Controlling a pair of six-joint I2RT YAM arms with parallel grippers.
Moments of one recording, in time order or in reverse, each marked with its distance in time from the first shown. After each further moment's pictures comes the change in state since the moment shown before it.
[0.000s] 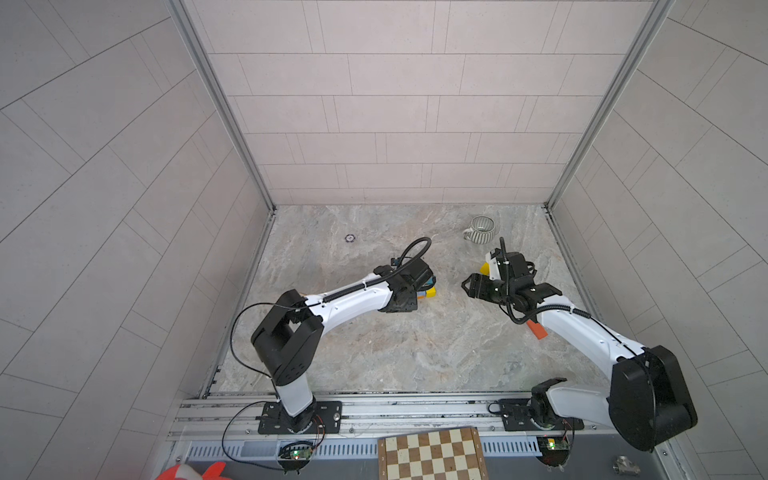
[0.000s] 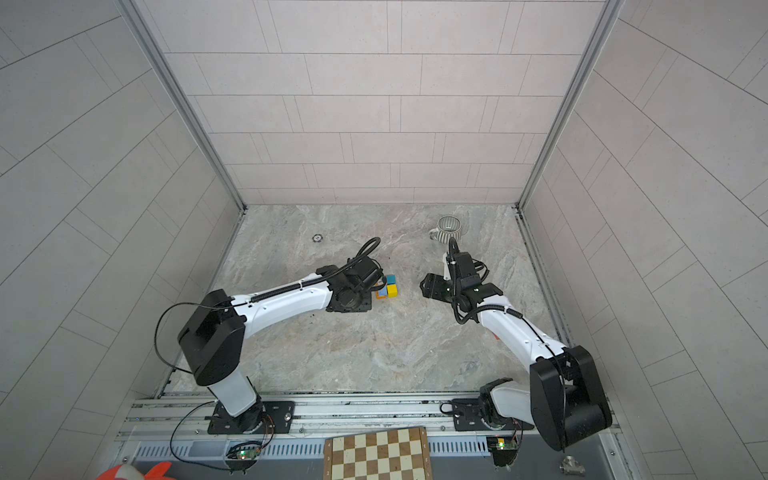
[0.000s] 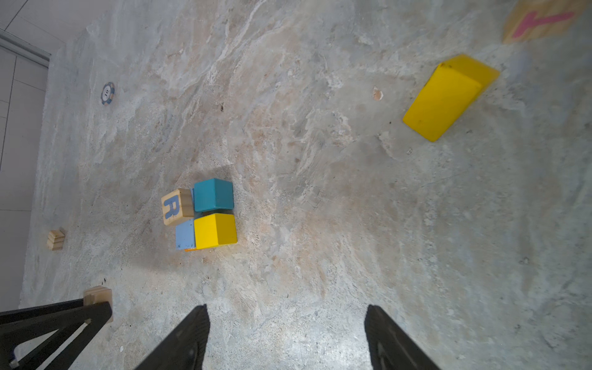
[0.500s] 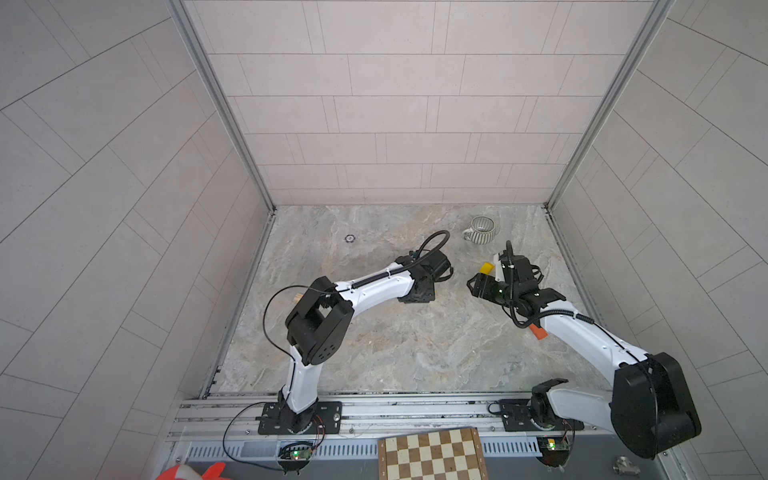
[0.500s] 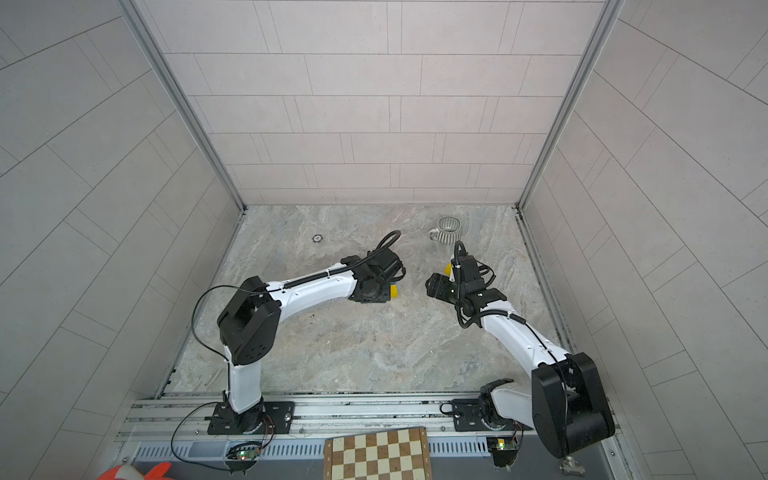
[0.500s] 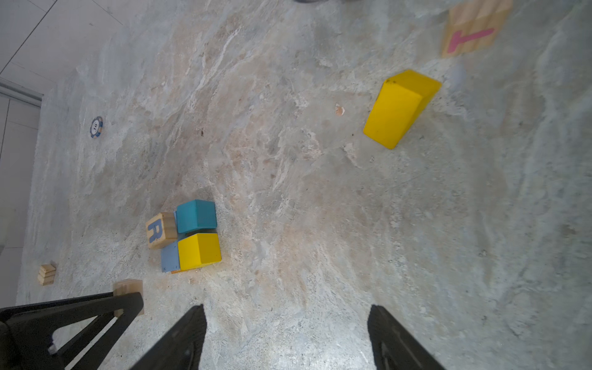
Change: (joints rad) left arm -0.014 0.212 0.238 -0.015 0.021 0.008; right arm -0.029 -0.039 -0.056 0.047 0.065 0.051
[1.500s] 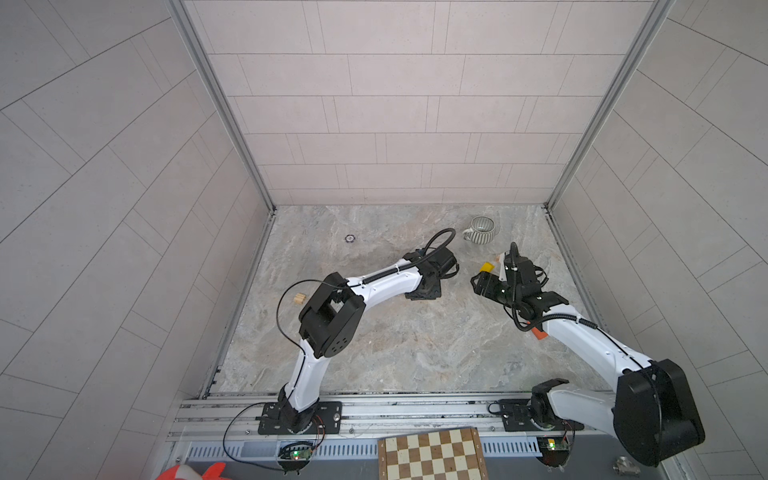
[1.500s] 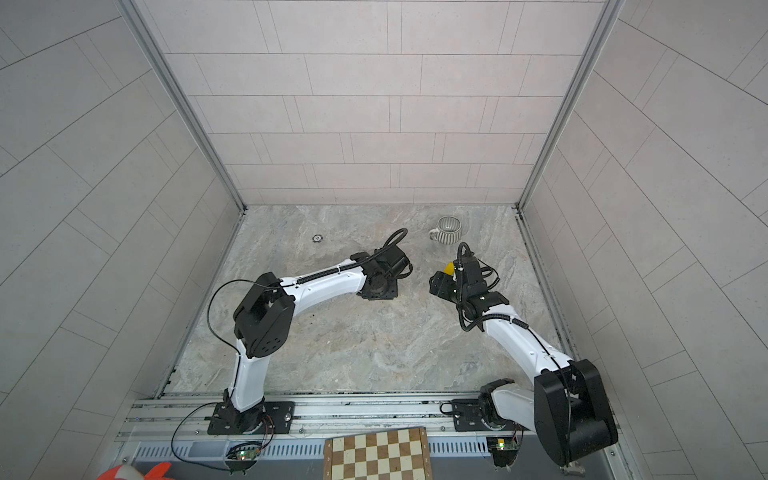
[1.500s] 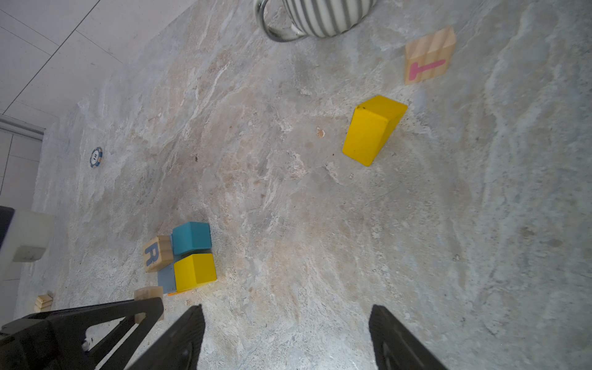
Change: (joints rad) left arm -0.001 0.095 0.099 -0.016 0.024 -0.008; right arm -0.007 -0.024 -0.019 0.036 0.047 0.037
